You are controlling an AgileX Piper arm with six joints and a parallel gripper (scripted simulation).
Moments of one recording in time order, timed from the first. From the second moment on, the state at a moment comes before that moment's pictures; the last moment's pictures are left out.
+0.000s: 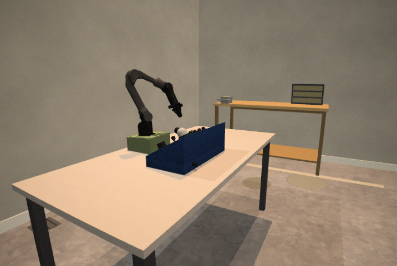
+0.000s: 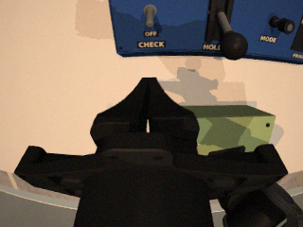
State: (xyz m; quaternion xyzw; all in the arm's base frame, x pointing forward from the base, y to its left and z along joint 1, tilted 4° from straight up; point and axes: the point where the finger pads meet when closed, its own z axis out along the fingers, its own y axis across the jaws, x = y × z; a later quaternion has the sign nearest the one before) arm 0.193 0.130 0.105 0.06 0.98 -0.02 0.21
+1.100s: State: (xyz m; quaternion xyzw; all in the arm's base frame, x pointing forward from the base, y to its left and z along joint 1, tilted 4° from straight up) arm 0.229 0.125 0.024 0.06 0.98 -0.02 0.21
